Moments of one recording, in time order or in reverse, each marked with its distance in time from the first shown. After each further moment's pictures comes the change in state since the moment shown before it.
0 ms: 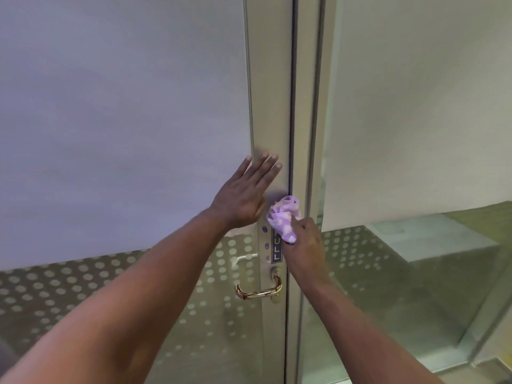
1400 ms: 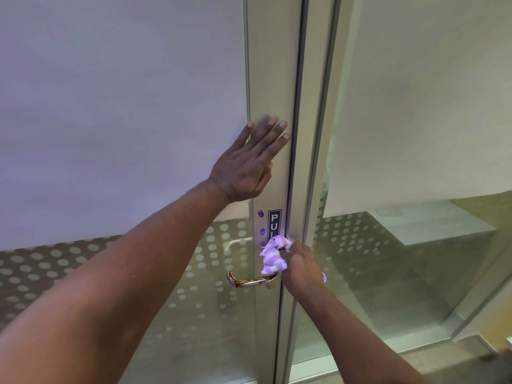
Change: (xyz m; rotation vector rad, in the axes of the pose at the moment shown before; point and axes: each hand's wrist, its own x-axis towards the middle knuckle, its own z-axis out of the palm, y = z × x) left_hand 0.028 -0.010 0.032 0.053 0.165 0.026; right_hand -0.034 0.058 0.037 -0.374 -0.590 0.048
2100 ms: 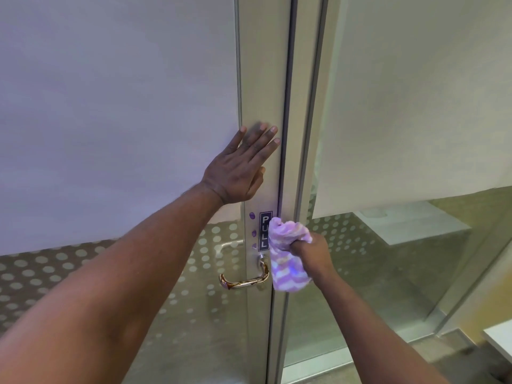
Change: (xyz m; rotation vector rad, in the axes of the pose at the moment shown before) left_hand 0.000 0.000 0.000 0.017 -0.008 0.025; right_hand -0.004 0.011 -0.062 0.997 0.174 0.350
